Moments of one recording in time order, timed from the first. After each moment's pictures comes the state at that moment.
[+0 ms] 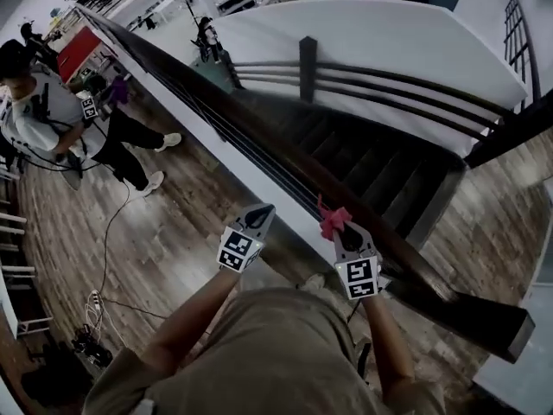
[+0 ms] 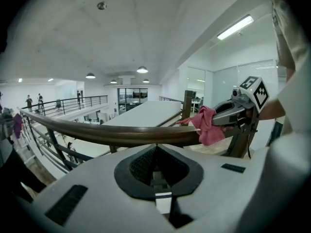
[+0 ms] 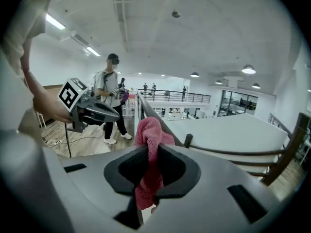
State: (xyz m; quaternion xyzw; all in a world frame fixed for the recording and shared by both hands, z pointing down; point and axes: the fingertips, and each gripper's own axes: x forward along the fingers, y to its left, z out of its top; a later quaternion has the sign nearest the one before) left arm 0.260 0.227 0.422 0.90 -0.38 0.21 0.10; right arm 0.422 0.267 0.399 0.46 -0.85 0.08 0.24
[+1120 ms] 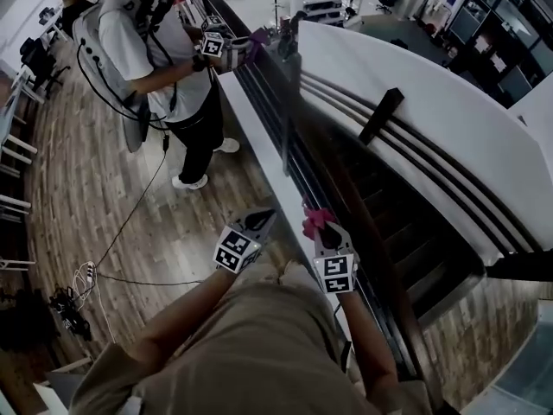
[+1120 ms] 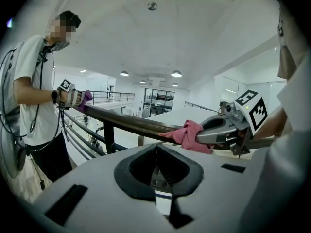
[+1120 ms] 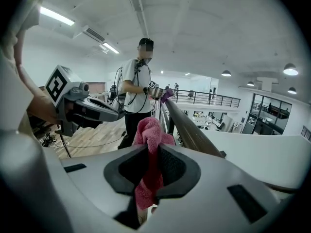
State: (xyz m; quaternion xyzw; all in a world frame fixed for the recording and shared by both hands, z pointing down) left arm -0.190 -0.058 0.427 0.83 -0.50 0.15 0.17; right arm -0.074 -0.077 0.431 0.33 -0.91 0.05 0.26
